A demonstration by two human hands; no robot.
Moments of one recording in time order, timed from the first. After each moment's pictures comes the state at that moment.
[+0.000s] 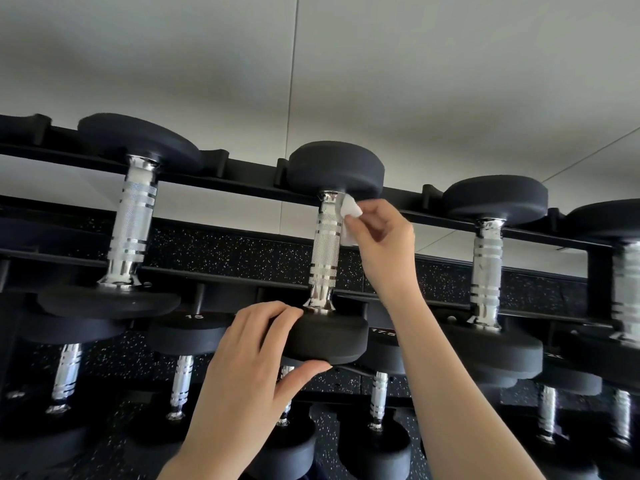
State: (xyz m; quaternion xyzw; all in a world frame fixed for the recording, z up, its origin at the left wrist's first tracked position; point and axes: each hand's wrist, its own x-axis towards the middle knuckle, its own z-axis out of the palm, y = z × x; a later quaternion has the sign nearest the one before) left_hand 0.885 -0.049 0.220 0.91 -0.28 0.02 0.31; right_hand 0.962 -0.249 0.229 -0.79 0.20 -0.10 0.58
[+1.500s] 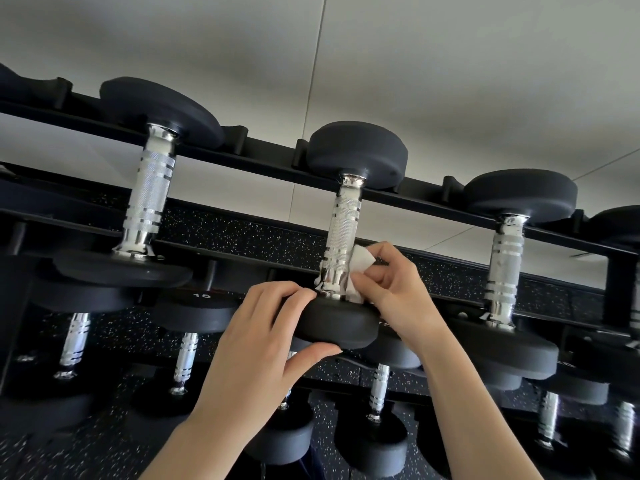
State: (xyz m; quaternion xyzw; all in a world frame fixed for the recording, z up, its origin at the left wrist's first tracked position) left_hand 0.886 -0.051 0.219 0.91 -0.27 0.02 0.32; right_hand 0.906 -0.247 0.229 -0.72 0.19 0.14 0.65
